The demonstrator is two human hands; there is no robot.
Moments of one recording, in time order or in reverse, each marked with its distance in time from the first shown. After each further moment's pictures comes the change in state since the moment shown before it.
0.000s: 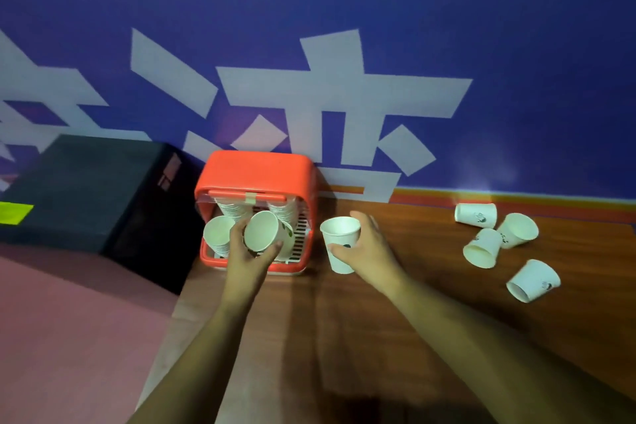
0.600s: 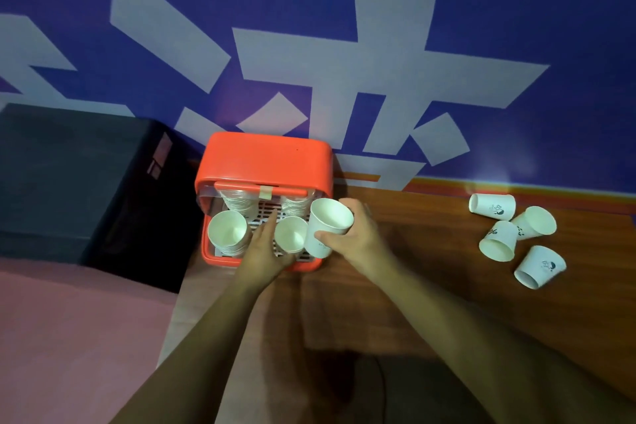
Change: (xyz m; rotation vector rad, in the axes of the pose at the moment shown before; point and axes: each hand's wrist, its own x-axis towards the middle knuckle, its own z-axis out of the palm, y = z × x) left_hand 0.070 -0.083 -0.011 0.430 -0.348 0.005; right_hand 0.041 -0.026 0.069 0.170 0.024 -0.017
